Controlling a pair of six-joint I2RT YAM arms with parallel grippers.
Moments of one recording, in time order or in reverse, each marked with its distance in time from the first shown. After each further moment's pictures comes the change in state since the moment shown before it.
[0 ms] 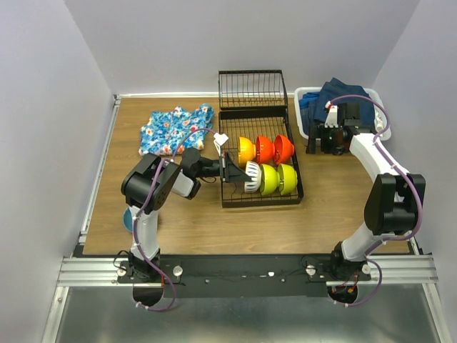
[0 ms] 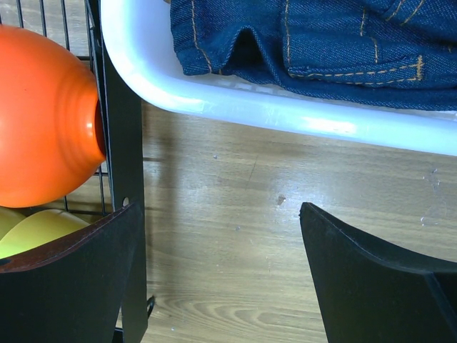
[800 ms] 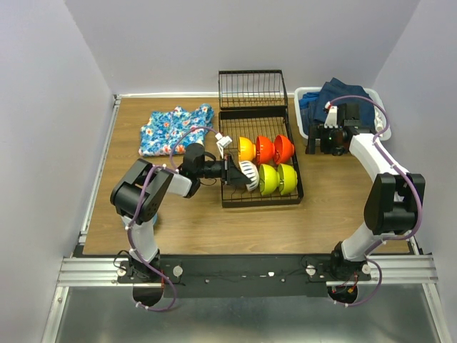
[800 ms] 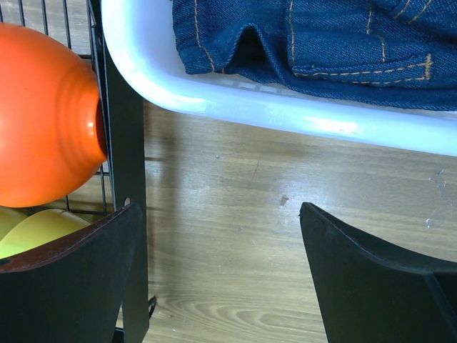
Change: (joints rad) left arm -0.013 -0.148 -0.014 -0.380 -0.054 0.323; right arm 0.000 0.004 -0.005 0.006 -0.009 0.002
